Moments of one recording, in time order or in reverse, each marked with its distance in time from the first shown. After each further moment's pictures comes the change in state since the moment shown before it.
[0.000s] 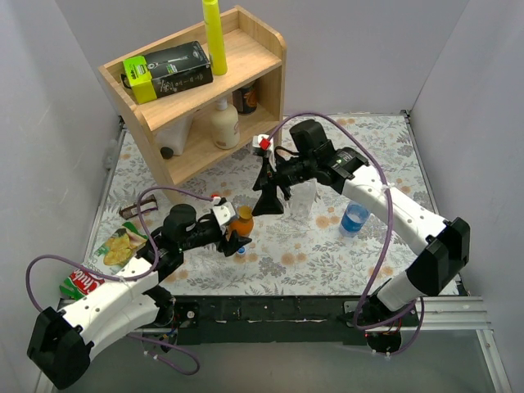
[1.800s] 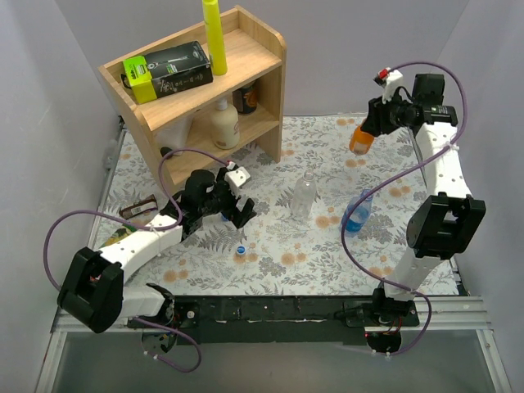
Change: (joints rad) left arm 0.097 0.469 0.270 0.000 -0.101 0.035; right arm -0.793 0.248 0.356 -0.121 0.238 -0.172
